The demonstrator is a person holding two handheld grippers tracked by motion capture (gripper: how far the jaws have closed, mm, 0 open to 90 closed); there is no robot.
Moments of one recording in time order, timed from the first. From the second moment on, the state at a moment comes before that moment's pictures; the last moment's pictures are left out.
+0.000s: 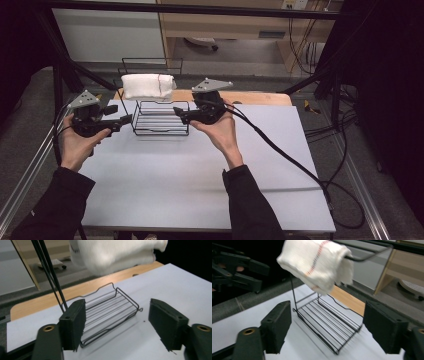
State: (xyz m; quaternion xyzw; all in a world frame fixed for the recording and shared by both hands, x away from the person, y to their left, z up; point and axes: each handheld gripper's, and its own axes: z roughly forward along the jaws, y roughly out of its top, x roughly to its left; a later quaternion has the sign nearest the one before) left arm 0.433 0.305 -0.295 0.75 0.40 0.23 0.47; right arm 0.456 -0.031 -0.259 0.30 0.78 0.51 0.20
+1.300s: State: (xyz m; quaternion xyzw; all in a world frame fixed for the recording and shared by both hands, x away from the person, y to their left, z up) left arm 0.385 0.305 -0.405 0.79 0.40 0.18 0.44; right arm 0.402 -0.212 -0.396 0.41 0.78 0.46 0.14
